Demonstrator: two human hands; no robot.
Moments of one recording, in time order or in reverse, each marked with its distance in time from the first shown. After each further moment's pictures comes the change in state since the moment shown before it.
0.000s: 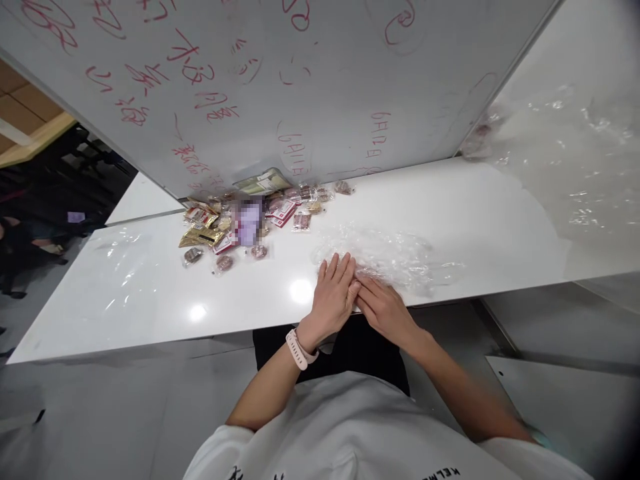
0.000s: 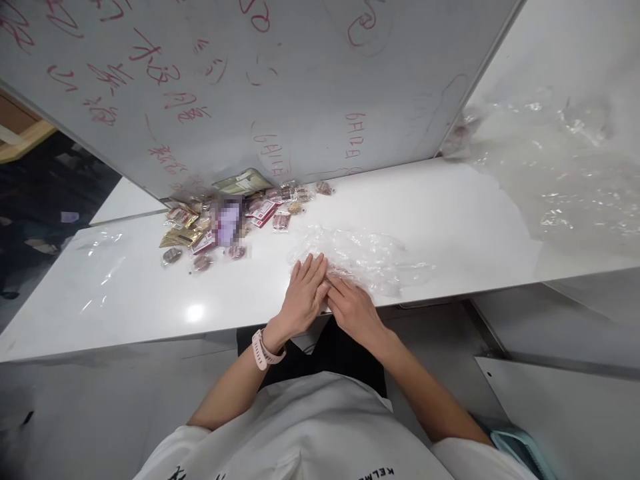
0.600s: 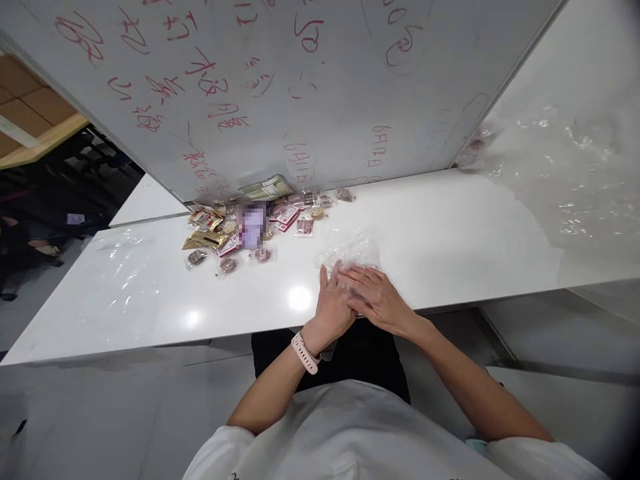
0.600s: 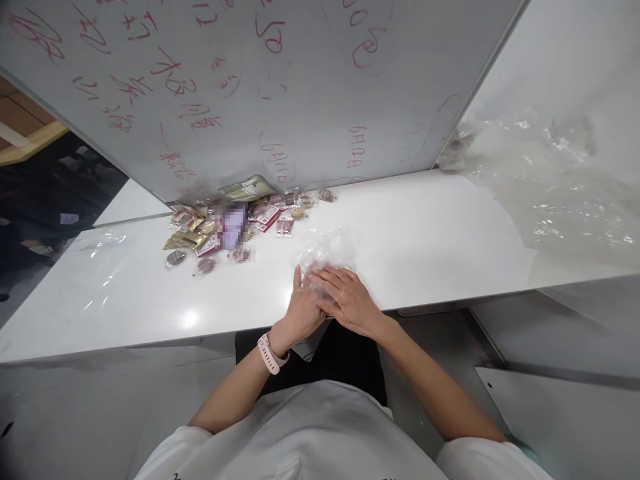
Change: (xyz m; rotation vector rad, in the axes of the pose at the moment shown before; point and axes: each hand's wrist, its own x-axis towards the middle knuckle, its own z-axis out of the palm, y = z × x) left_hand -0.005 -0.008 0.008 0.091 -0.023 0.099; right_hand 0.032 0.006 -0.018 0.040 -0.199 -0.145
